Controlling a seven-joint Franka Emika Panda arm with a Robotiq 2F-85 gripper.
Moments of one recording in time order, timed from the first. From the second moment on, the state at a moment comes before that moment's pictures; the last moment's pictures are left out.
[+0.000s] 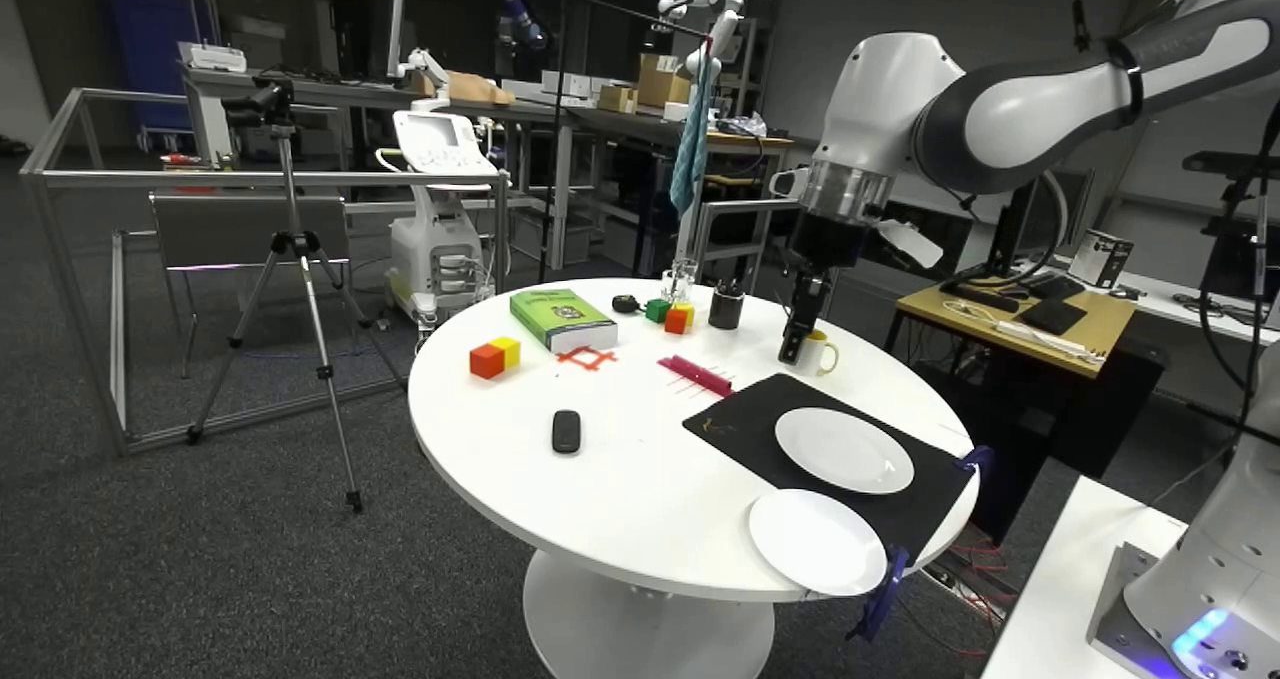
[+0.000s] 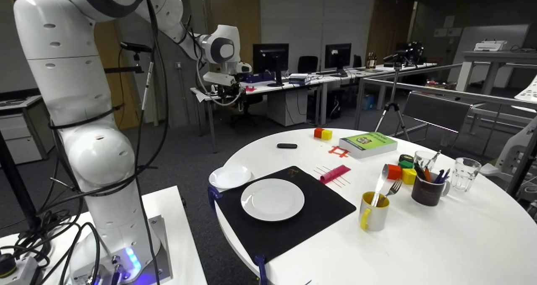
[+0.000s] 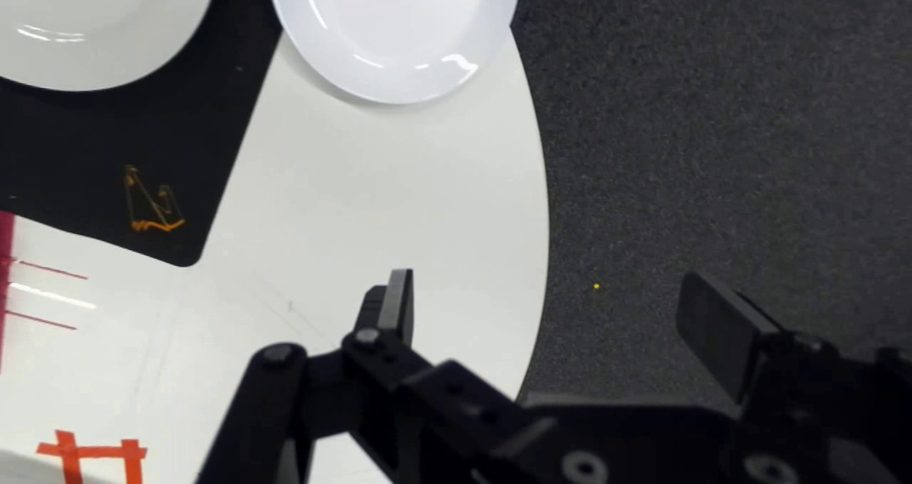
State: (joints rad) arm 0.29 -0.01 0.31 -2.11 0.12 2.21 0.01
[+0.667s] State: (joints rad) arm 0.34 0.12 0.34 -2.03 0.25 2.16 0.18
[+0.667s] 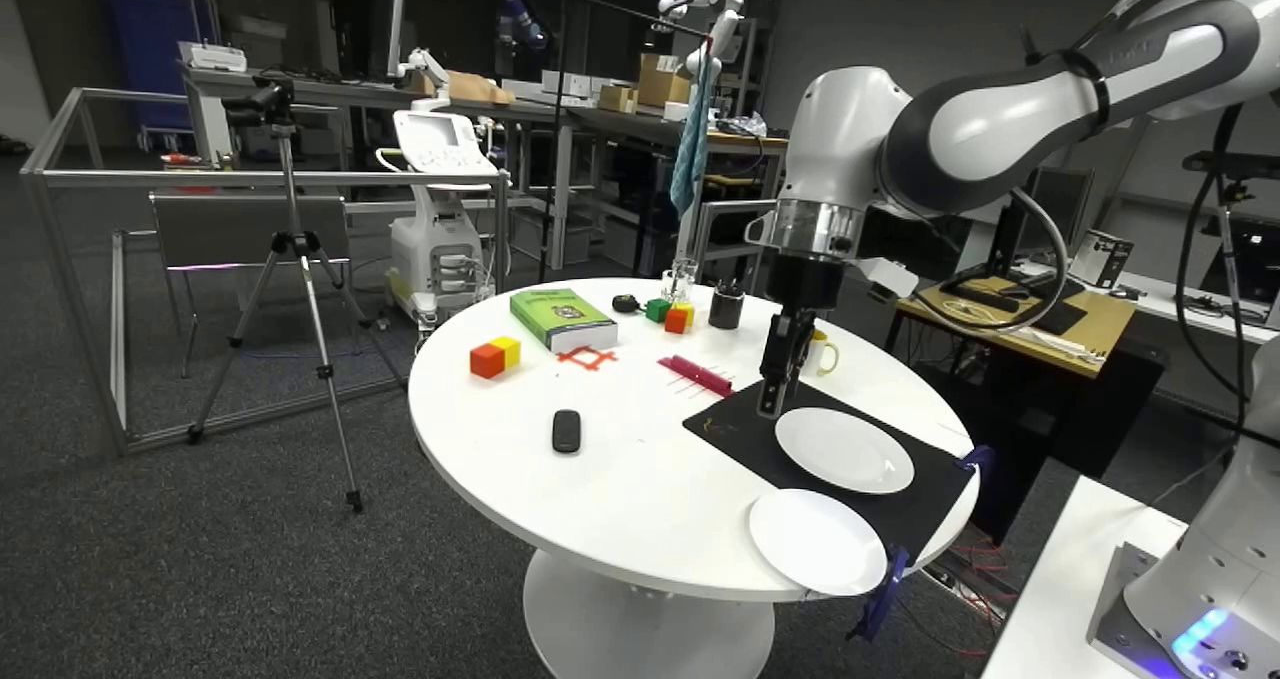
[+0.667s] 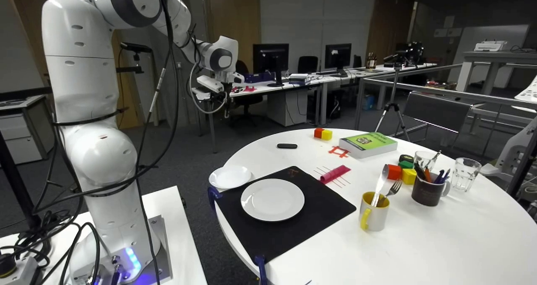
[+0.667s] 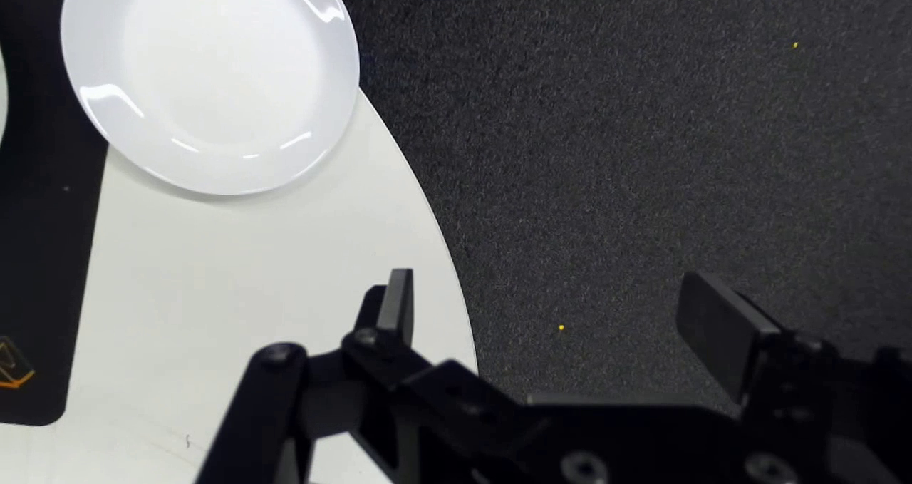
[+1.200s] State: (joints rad) arm 0.35 0.13 0.34 -2.03 0.24 2.16 0.18
